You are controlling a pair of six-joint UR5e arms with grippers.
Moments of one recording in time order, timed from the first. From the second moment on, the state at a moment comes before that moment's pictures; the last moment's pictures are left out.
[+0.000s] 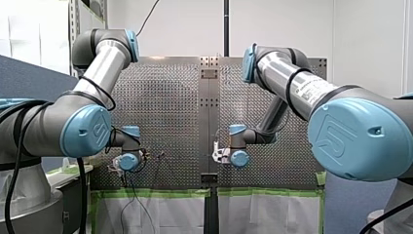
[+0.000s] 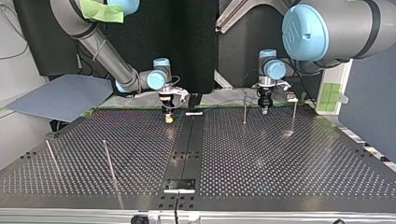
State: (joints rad) left arm 0.04 -2.38 -1.94 -2.01 -1.59 -1.93; right arm 2.15 -0.48 1.21 -0.64 1.69 1.60
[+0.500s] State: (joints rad) left arm 0.04 -2.38 -1.94 -2.02 -1.59 -1.87; right arm 2.14 -0.48 1.20 -0.64 1.67 1.60
